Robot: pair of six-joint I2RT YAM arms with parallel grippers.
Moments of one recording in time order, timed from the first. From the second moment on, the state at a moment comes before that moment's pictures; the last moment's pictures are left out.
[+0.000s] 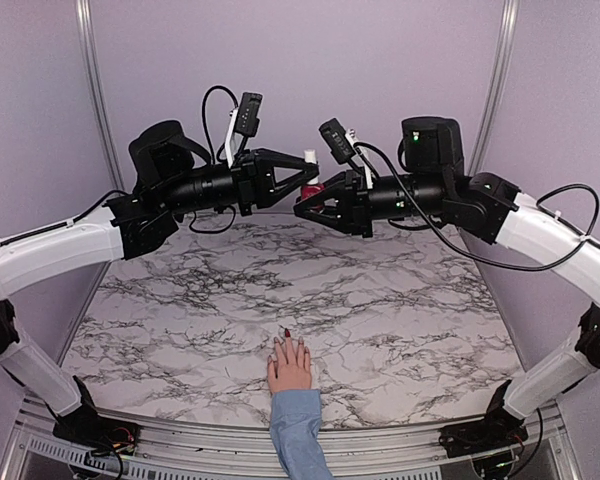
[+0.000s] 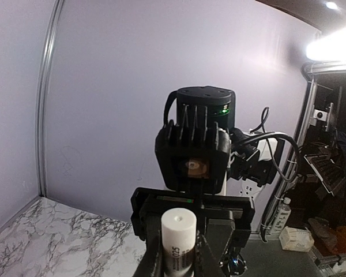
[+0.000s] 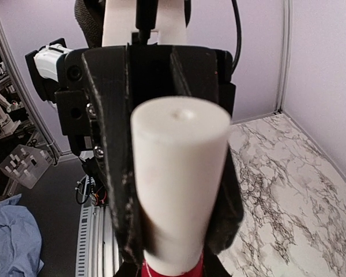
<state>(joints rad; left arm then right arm) -0.86 1.52 1.36 0.38 0.65 -0.36 0.86 1.43 1.51 -0.34 -0.59 0.01</state>
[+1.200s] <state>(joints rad) -0.79 1.45 1.23 0.44 0.57 -0.41 0.87 1.43 1.45 -0.28 -0.46 -0.01</state>
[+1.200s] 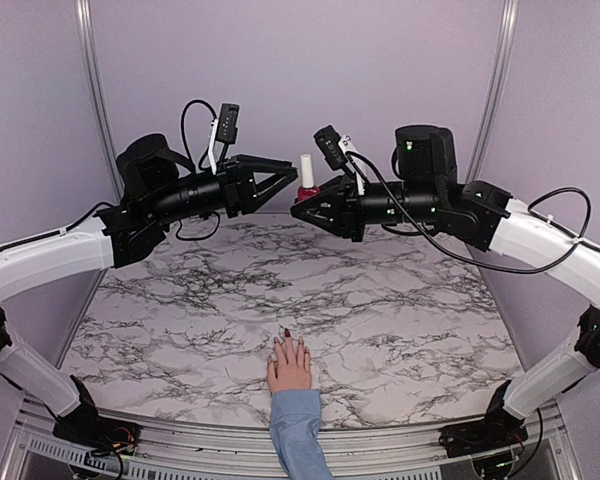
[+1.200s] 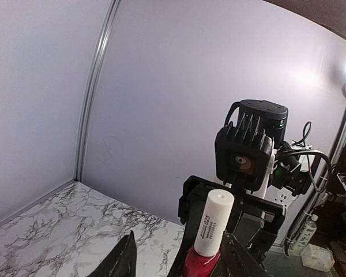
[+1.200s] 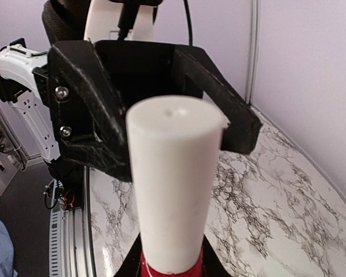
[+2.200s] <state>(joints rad) -0.91 1.54 1.36 0.16 0.10 -0.31 0.87 1.51 1.49 -0.36 -0.14 0.06</state>
